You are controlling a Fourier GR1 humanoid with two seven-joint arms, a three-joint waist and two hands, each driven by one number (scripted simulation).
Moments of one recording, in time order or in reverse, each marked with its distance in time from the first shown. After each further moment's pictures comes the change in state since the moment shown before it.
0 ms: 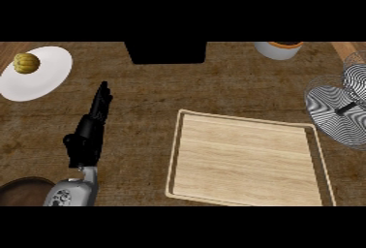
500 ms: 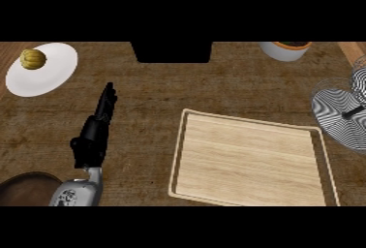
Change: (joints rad) left arm 0.001 -0.016 -0.018 0.015 -0.007 0.000 -0.032; right arm -0.235 -0.025 0.094 0.088 -0.118 0.088 0.214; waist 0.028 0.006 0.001
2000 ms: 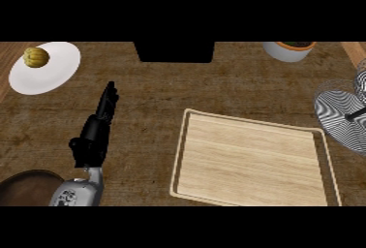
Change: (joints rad) left arm -0.003 0.001 -0.010 -0.014 0.009 -0.005 0.007; right arm -0.618 0.090 0.261 0.829 0.120 -0.127 -0.013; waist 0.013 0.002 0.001
